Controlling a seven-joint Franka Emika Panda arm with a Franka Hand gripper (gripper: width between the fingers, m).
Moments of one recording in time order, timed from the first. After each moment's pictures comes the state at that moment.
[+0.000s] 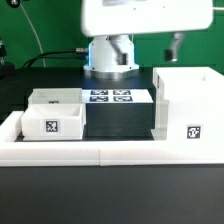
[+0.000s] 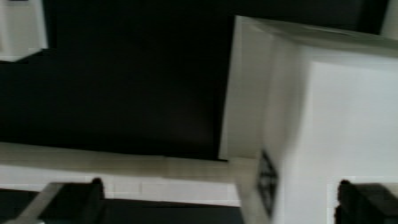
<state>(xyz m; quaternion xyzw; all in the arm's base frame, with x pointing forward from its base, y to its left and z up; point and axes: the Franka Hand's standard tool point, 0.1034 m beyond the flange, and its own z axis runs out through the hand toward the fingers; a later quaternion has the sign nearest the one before) 0.568 0.000 0.132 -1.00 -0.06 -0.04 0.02</state>
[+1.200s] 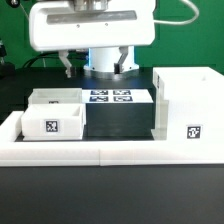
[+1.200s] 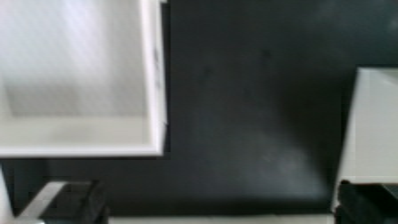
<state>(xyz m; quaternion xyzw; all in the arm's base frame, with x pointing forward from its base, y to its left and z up) 0.535 -0.071 0.098 -1.00 -0.01 -0.02 0.02</state>
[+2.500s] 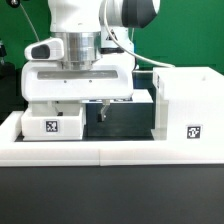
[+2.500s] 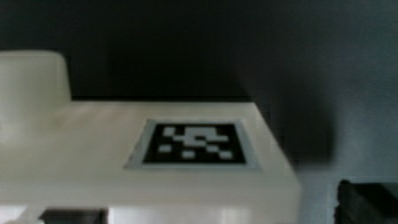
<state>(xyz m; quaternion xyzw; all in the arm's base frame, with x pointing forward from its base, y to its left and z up) 0.509 -0.092 0.008 -1.00 -0.01 -0.02 0.00</state>
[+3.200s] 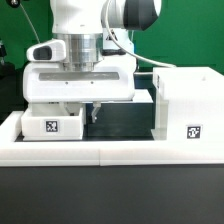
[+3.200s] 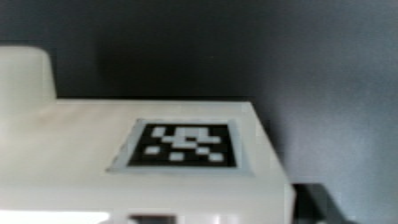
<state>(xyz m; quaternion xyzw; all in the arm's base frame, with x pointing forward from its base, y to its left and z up) 0.511 -0.090 0.008 -1.00 -0.01 -0.02 -0.01</state>
